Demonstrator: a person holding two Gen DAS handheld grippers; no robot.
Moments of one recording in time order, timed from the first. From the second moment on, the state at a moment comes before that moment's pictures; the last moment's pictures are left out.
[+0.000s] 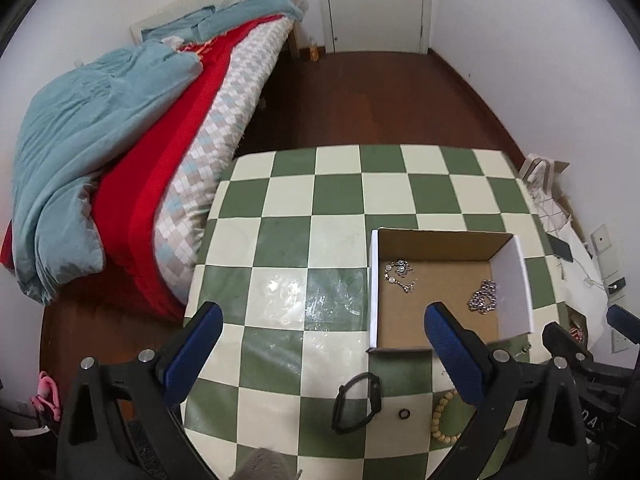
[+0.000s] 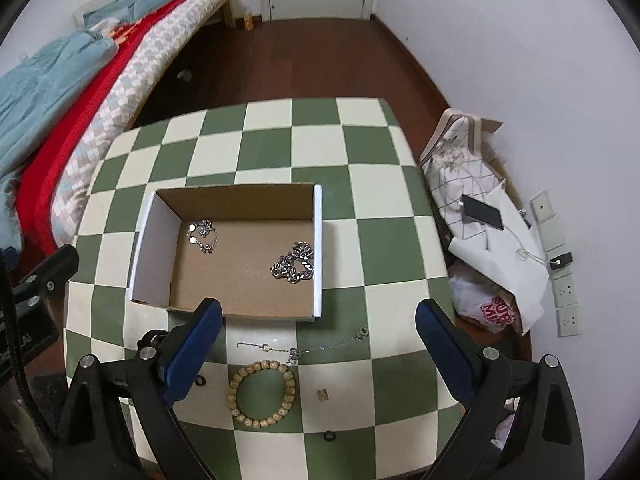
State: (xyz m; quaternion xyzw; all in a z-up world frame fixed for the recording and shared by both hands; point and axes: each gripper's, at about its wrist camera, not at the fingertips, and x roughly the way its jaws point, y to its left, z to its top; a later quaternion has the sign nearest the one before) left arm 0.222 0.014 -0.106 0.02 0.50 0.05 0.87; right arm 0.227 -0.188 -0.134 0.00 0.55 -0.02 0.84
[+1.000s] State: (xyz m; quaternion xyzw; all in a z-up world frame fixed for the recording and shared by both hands) left arm 0.180 0.032 -0.226 0.07 0.58 0.06 0.81; right arm 0.121 -0.247 -0.240 0.11 0.63 -0.06 0.77
